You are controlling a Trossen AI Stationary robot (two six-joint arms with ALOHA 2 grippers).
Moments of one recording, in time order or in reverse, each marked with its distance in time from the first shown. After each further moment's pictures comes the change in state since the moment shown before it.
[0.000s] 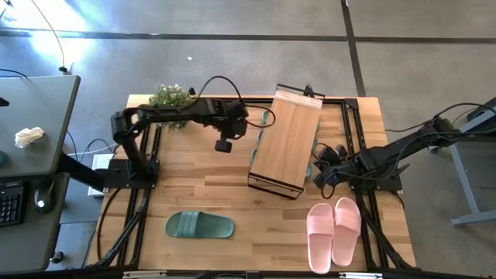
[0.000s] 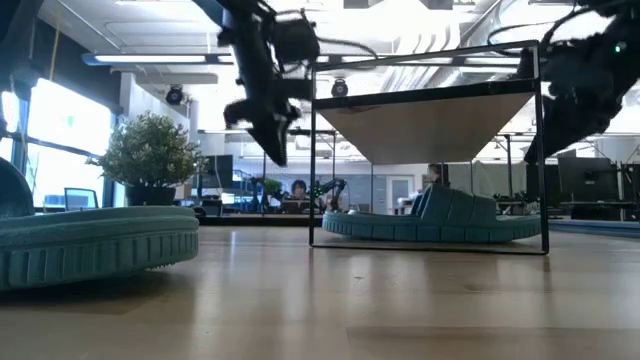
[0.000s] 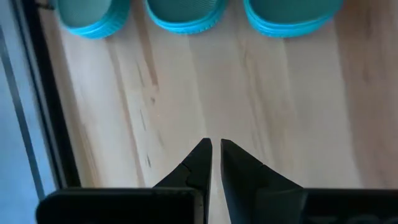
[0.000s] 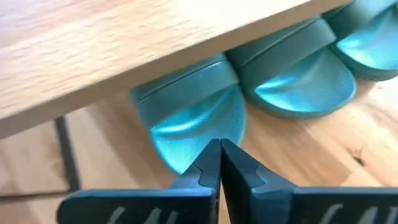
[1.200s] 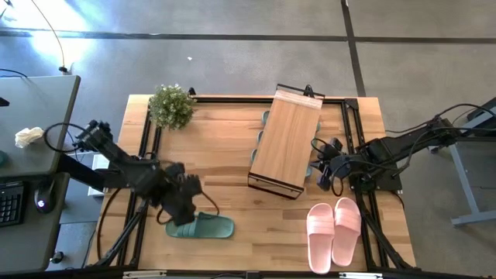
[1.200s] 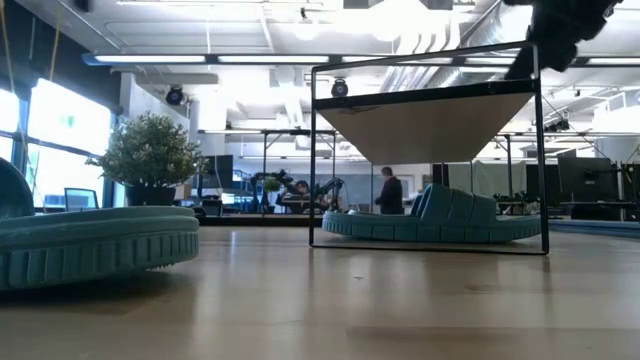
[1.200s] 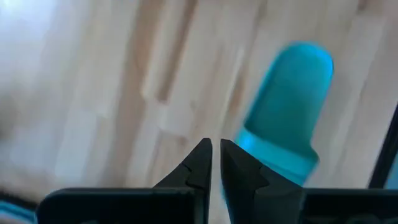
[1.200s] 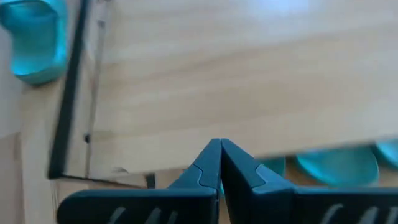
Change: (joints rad) left arm -0.947 -0.325 0.000 -0.522 -0.198 -1.457; right arm 0.001 -0.002 0.288 -0.064 -0.107 -0.309
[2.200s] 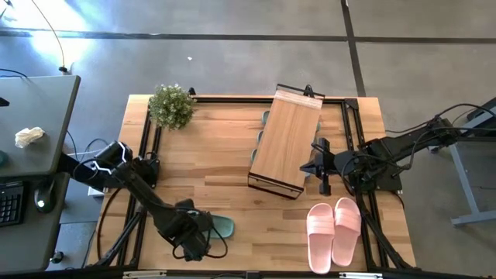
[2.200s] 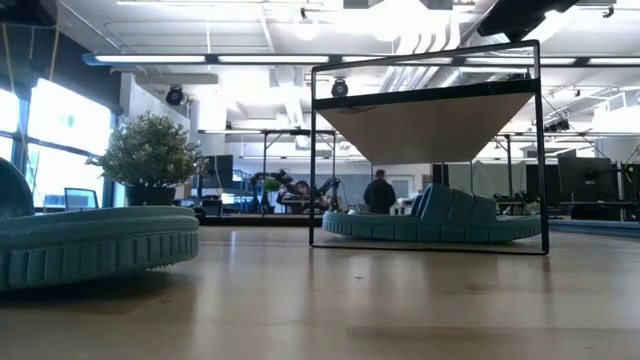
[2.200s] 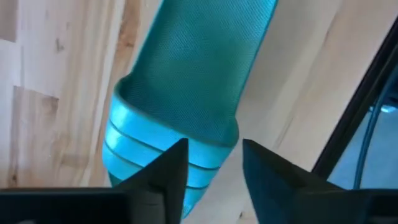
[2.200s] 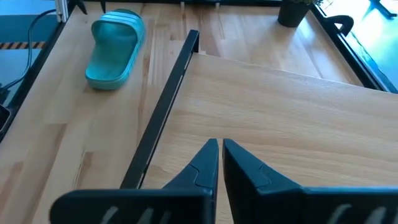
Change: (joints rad) left arm -0.139 0.343 0.008 0.233 0.217 -0.187; right arm 0.000 0.000 0.000 0.273 -0.092 -0.441
